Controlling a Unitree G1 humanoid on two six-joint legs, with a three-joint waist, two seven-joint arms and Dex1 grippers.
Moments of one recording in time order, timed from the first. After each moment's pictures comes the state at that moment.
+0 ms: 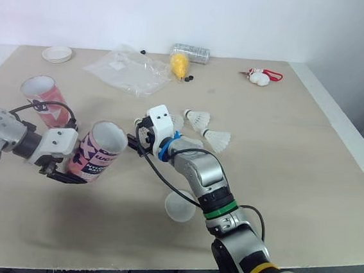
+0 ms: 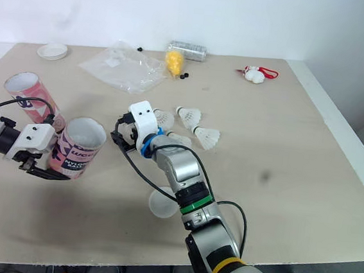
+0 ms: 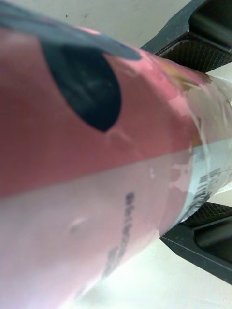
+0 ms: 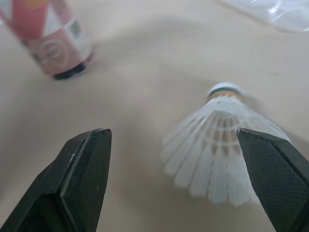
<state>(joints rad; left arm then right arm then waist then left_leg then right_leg) -0.47 1.07 -0.08 0.18 -0.20 0.03 -1.56 -0.87 0.13 0.22 0.40 0.18 0.60 0.28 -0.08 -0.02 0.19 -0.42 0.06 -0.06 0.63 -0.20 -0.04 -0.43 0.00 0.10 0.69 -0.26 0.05</state>
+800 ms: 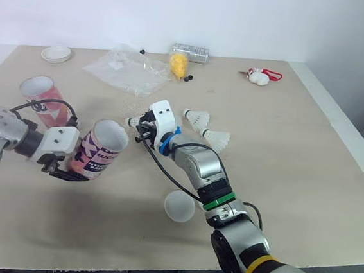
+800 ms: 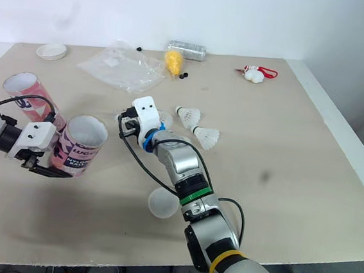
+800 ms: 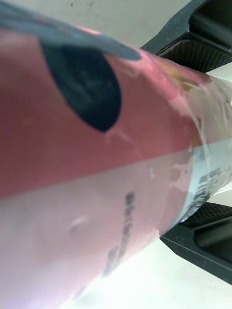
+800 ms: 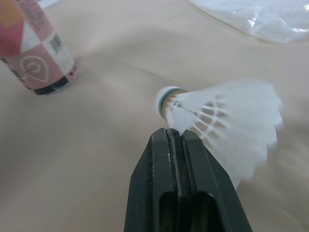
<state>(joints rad) -0.49 1.05 -0.08 0.19 -0.20 0.03 -1.55 -0.91 0.13 0.20 0.50 0.19 0.52 0.33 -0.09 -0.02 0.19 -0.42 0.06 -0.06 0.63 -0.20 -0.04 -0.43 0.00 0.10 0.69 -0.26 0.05</state>
